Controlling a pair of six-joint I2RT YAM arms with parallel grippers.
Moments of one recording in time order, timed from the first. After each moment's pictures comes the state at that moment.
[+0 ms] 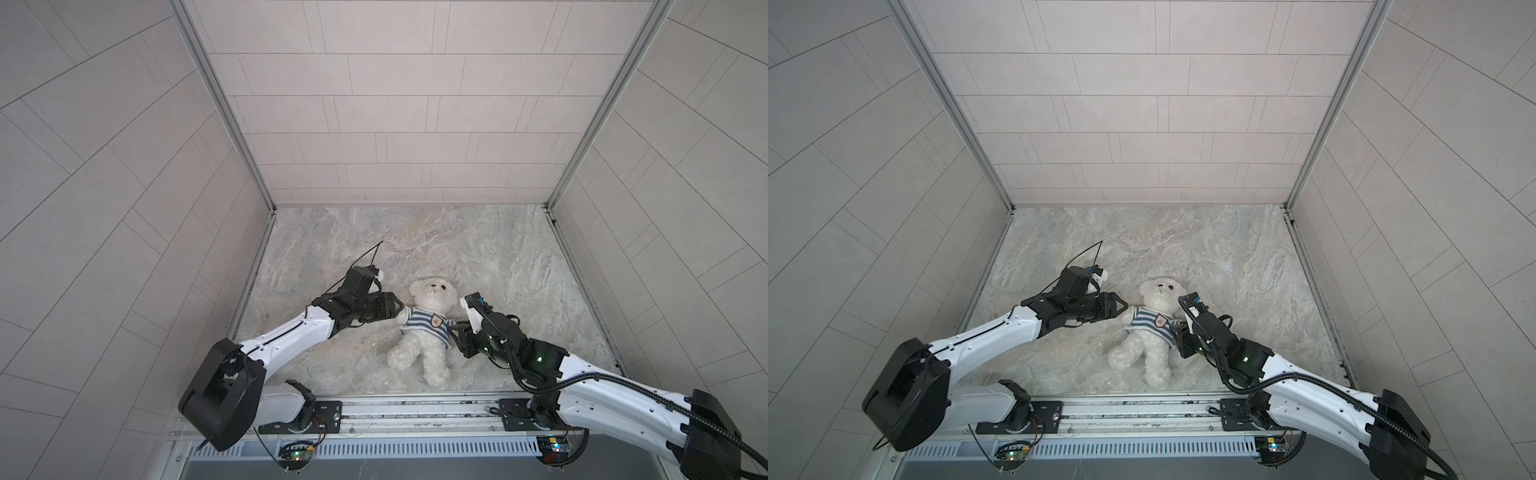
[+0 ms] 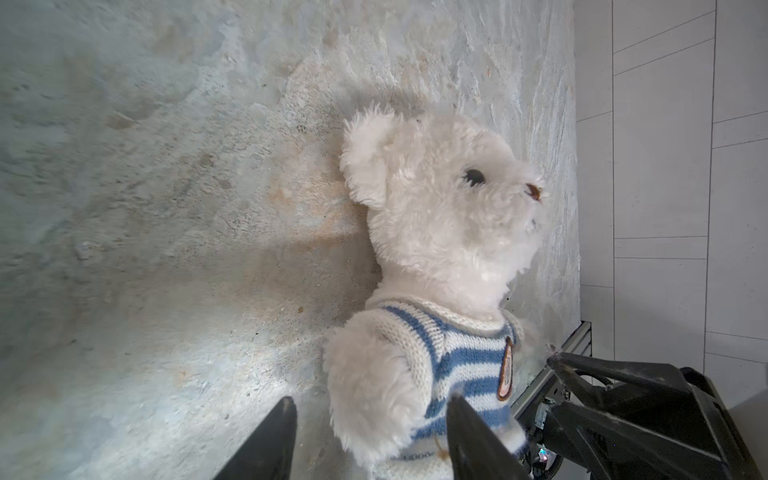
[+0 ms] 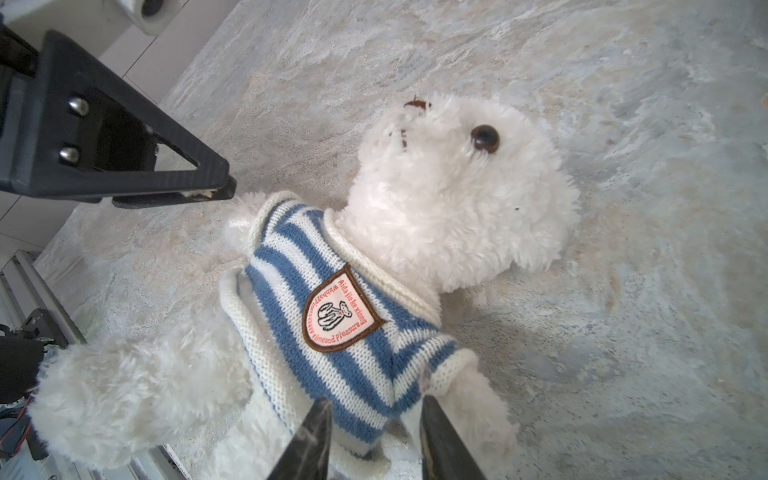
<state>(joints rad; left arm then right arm) -0.57 1.32 0.67 -0.17 0.39 -0.72 0.86 0.81 0.36 -0.16 0.12 0.51</state>
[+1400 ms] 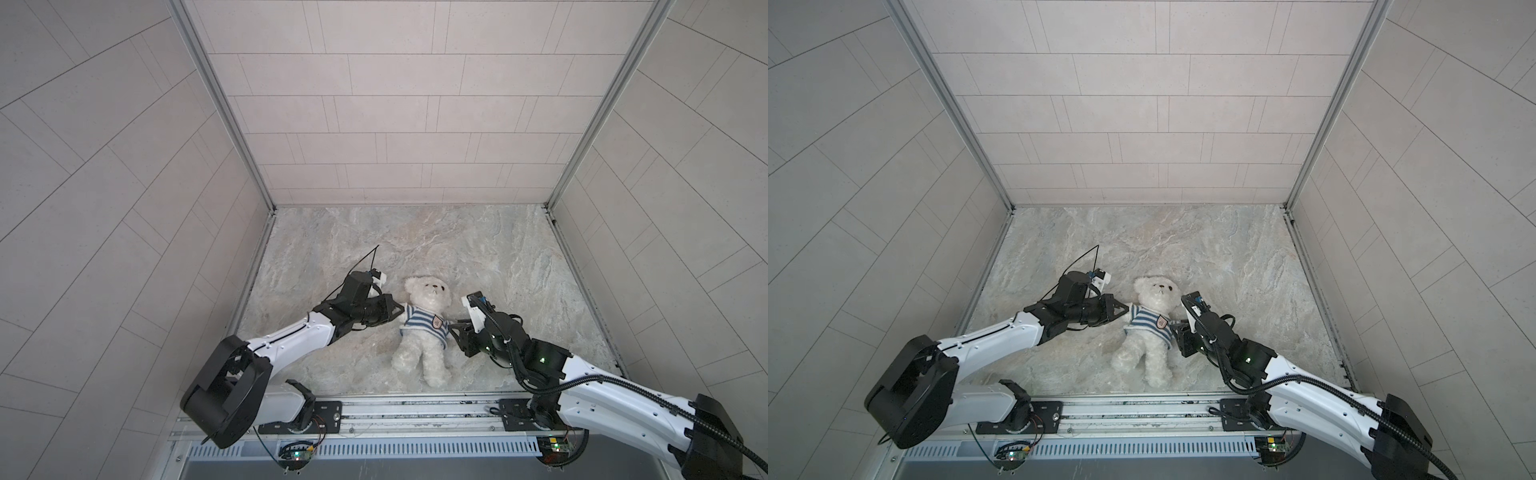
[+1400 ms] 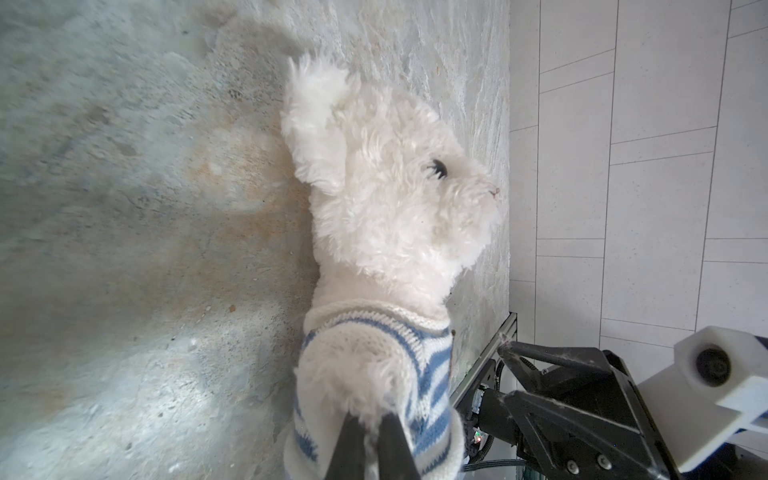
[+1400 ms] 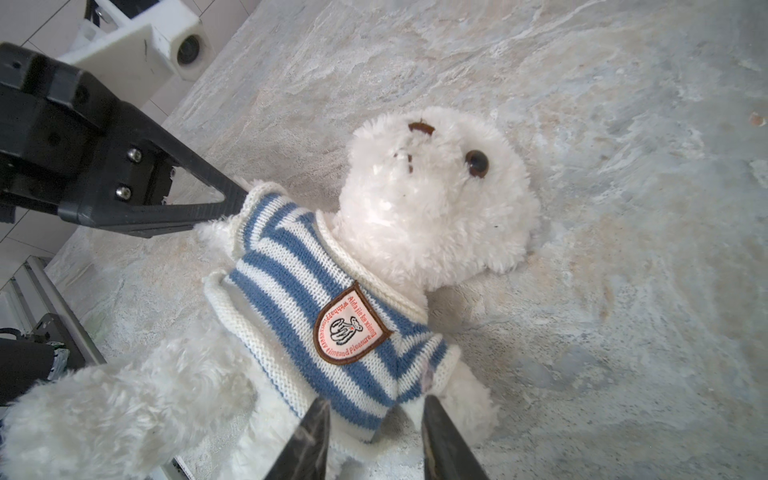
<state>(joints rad) -0.55 1.29 0.59 0.00 0.49 -0.84 0.85 0.76 0.36 -0.16 0.11 0.49</state>
